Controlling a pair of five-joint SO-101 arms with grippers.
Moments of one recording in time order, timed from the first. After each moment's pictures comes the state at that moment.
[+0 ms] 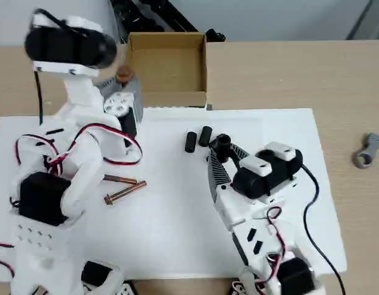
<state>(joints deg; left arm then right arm) 12.9 -38.1 3.8 66.9 15.8 -26.1 -98.6 72.4 42.4 -8.0</state>
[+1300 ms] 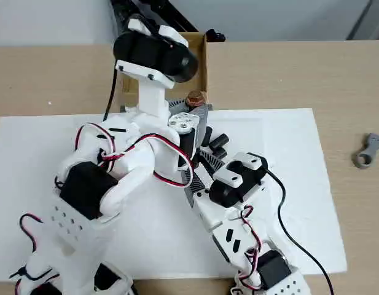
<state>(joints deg) 31.4 -30.5 -1.2 73.8 19.0 -35.3 -101.9 89.7 24.9 -8.8</state>
